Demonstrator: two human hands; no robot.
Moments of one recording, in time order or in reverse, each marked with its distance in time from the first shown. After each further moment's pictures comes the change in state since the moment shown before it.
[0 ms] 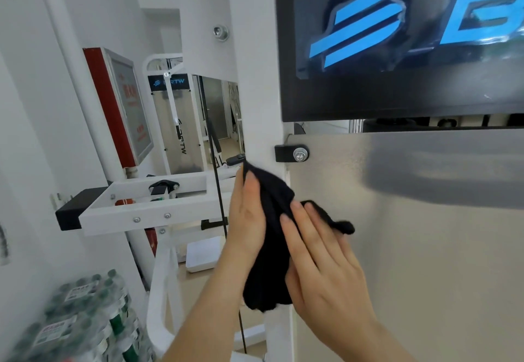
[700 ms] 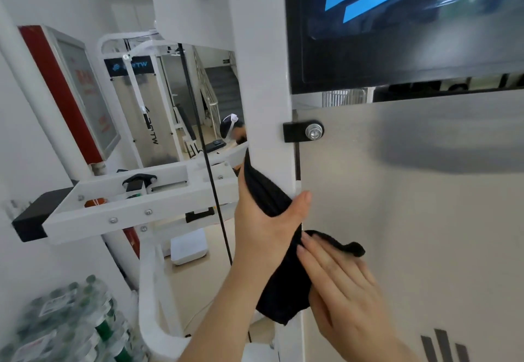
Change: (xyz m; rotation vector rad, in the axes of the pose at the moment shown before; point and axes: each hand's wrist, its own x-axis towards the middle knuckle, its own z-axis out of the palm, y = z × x) left_hand -0.020 -0.015 -0.004 0.029 -0.123 0.071; right_hand -0.051 -0.003 0.024 0.097 0.025 0.028
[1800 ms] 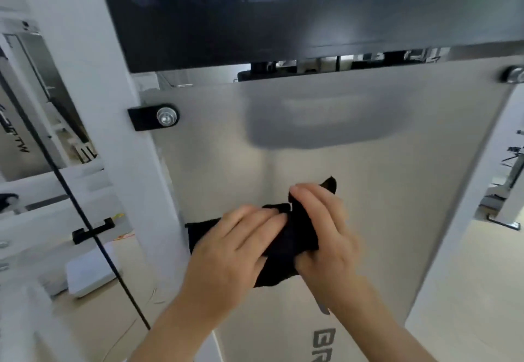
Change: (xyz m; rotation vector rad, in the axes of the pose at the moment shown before) left_hand -0.047 -0.027 0.050 0.569 -0.456 0.911; right_hand 0.003 0.051 -0.086 0.012 0.132 0.398
